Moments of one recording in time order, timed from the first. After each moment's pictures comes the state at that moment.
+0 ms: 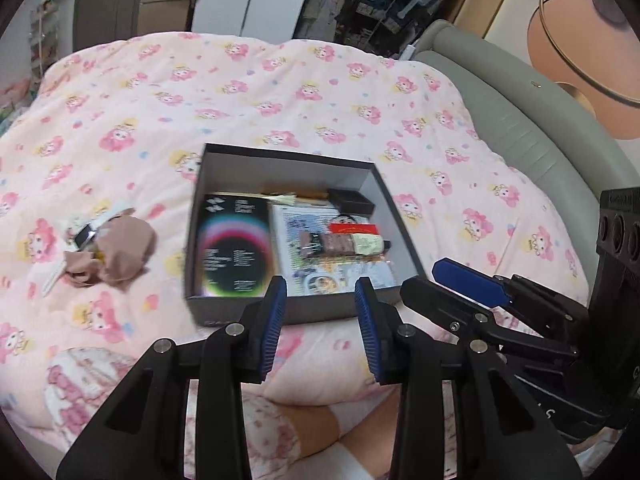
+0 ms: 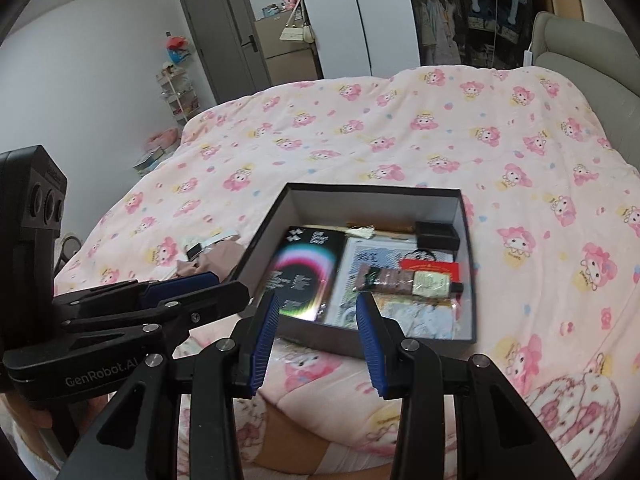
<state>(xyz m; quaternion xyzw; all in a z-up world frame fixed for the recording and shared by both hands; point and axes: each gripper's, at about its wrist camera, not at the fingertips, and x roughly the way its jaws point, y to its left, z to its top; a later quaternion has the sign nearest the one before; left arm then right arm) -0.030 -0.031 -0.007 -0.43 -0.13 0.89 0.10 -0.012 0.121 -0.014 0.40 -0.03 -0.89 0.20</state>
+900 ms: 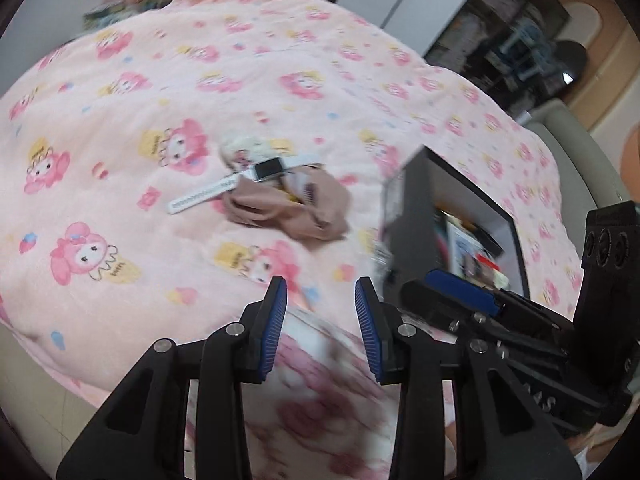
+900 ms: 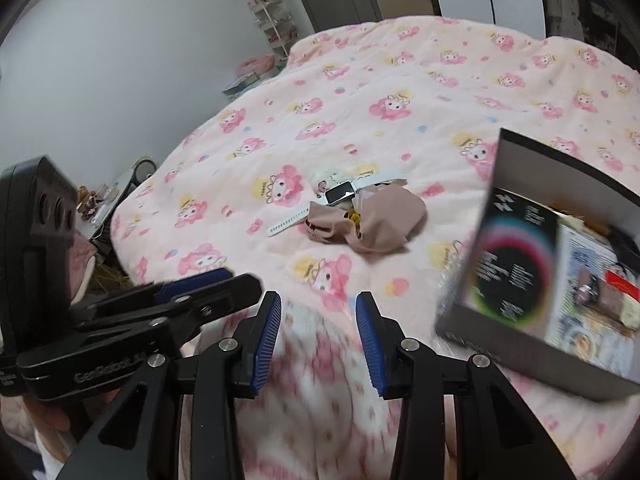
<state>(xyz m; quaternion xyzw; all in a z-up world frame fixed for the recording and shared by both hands) 0.017 -0.258 -0.091 -0.44 -0.27 0.85 -0.05 -0.041 -0.095 -0.085 0.48 0.01 -0.80 0.35</state>
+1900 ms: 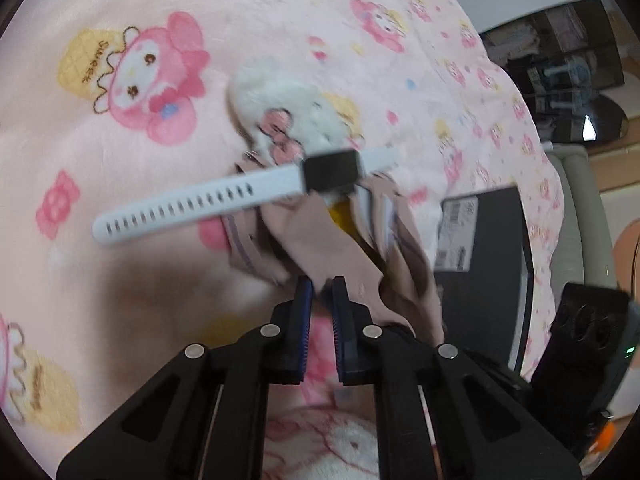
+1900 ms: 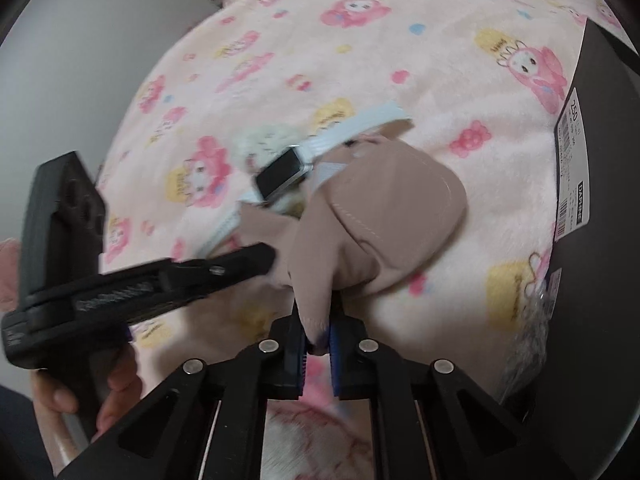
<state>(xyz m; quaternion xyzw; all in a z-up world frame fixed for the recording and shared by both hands) -0.092 -0.327 -0.211 -0.51 -0.40 0.76 0.00 -0.139 -0.155 -0.187 0.59 -0.04 -0.74 0.33</state>
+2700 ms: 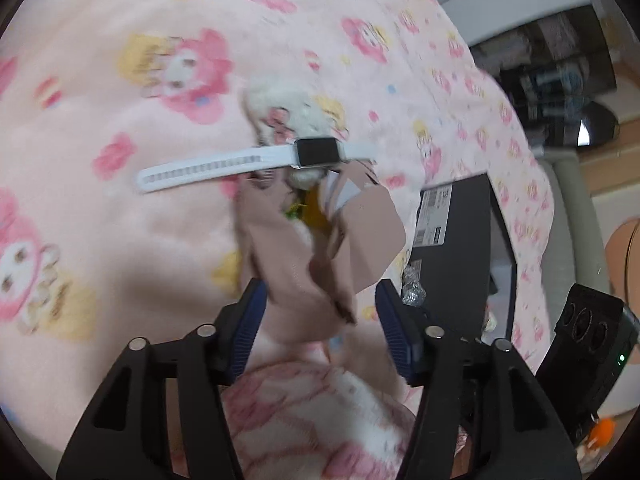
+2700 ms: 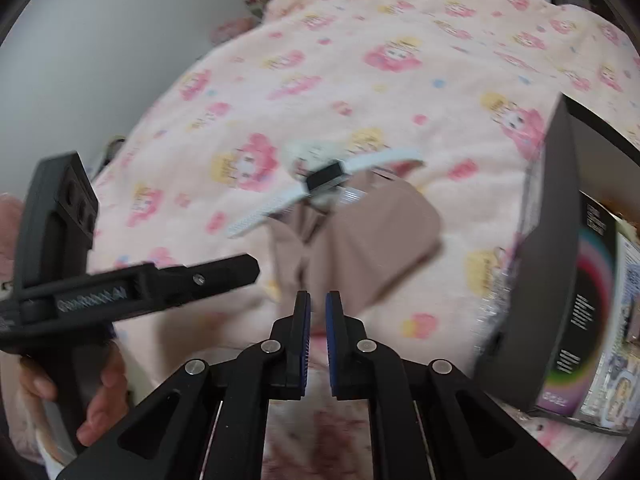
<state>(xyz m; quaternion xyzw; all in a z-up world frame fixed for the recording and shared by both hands) -0.062 -0.321 -0.185 -0.51 -0.39 0.76 0.00 -0.095 -0.149 -0.151 0.55 0.03 -0.77 0.32</state>
